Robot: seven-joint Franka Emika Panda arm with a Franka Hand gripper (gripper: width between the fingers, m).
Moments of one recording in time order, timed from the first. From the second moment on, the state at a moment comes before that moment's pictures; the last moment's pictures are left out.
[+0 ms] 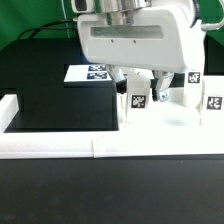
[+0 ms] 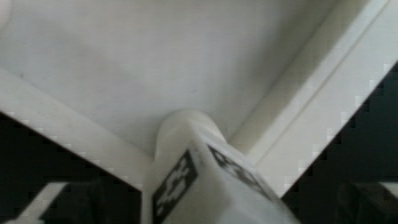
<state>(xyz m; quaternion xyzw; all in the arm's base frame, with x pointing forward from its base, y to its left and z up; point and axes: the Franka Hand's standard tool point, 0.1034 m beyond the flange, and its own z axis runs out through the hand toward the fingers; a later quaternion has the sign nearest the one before) 0.622 0.010 0.073 -0.94 0.33 -0.01 0.06</state>
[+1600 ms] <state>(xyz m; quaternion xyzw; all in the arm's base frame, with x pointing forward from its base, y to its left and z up) 0.623 0.009 0.071 -0.71 0.70 0.02 0.08</state>
